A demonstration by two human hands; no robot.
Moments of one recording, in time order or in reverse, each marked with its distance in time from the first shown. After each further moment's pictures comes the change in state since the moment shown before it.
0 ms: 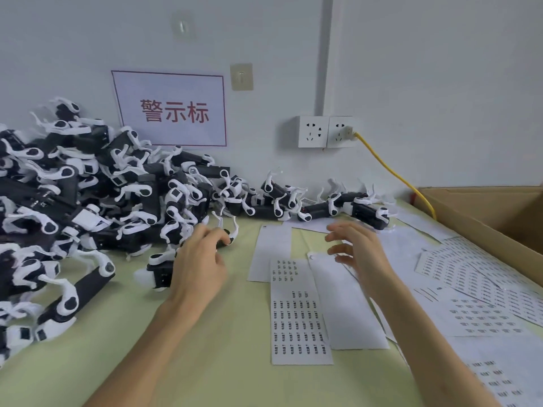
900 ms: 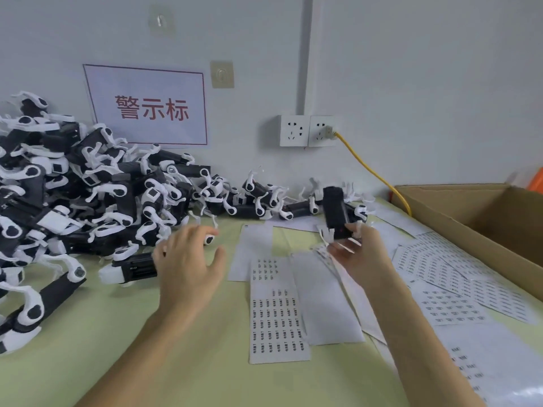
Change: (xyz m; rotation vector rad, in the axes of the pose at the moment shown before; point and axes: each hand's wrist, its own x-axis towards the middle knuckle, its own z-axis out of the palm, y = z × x) left_hand -0.011 0.023 0.008 -0.030 0.142 -0.069; right_hand 0.004 -0.005 -0.025 0.571 0.259 0.281
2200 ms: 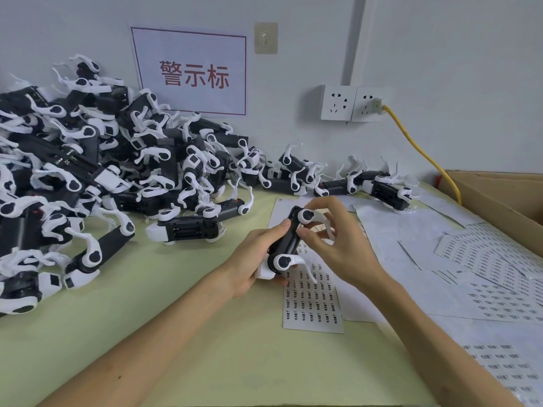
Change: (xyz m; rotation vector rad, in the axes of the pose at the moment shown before) left_hand -0.016 0.026 0.000 -1.131 -0.834 -0.562; right_hand -0.050 0.059 0.032 -0.941 -0.699 -0.803
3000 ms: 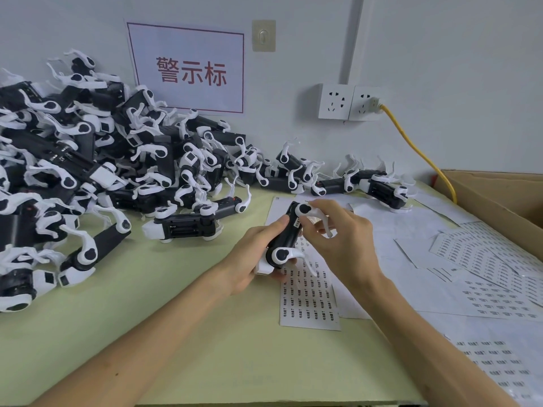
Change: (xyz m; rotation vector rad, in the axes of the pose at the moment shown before) left_hand -0.001 0.002 0.003 -0.005 -0.032 0.026; right_hand 0.001 0.013 0.008 -0.367 0.339 -0.223
